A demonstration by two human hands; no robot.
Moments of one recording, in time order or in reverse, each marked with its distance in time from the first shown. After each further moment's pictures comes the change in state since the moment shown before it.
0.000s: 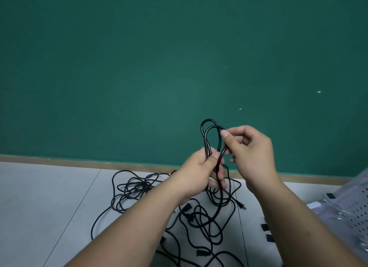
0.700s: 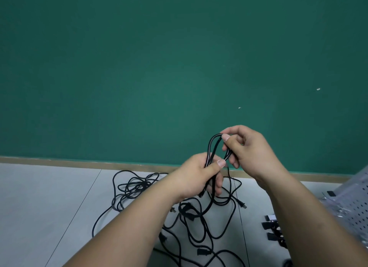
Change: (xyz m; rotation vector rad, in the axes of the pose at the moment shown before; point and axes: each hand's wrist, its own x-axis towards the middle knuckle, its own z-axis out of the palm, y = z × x) left_hand 0.001 -0.007 -0.009 0.170 -0.113 -0.012; right_hand 0.011 -0.003 -0.017 -0.151 -0.278 0.057
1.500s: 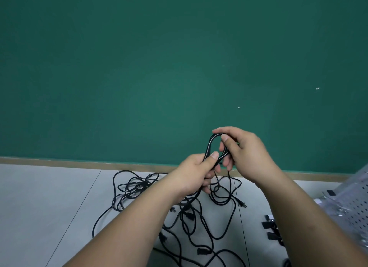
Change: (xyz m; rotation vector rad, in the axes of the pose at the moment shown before) left_hand 0.003 -0.002 -0.001 -0.064 0.069 -0.061; right_hand -0.003 -0.001 0.004 -0.130 -0.051 -0.083
